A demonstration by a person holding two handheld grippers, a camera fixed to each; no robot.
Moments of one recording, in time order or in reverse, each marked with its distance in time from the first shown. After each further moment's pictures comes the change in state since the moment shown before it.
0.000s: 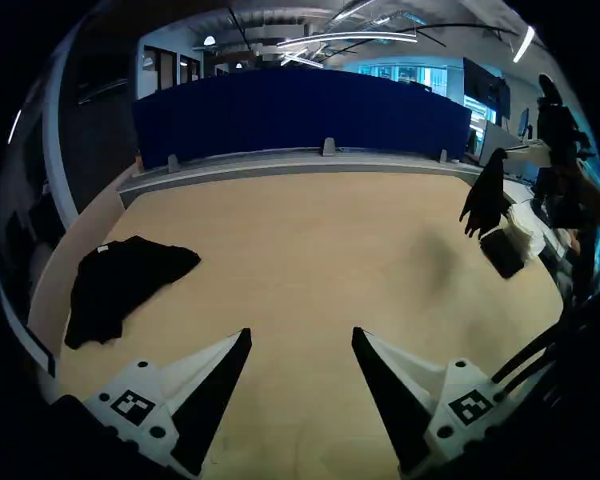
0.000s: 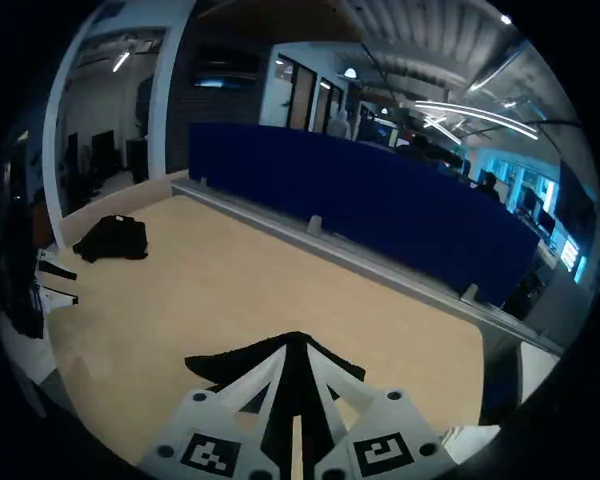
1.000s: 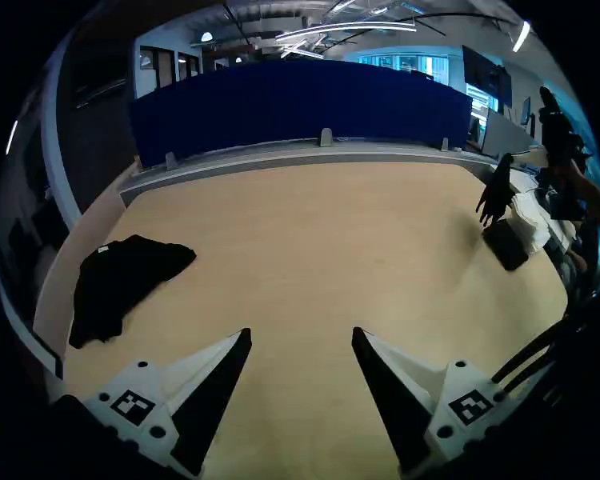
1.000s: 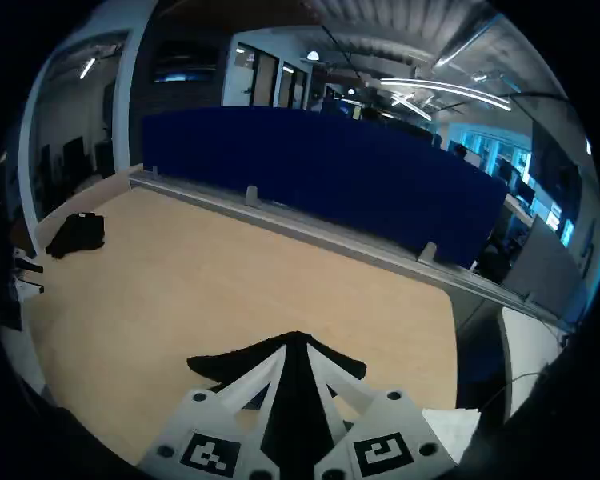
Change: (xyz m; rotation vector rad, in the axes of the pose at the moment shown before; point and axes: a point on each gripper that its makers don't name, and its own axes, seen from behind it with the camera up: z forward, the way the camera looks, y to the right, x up) left arm -0.005 0.018 -0.001 0.031 -0.041 0.025; right arm -0.064 0.117 0.000 -0.100 -0.063 0.086
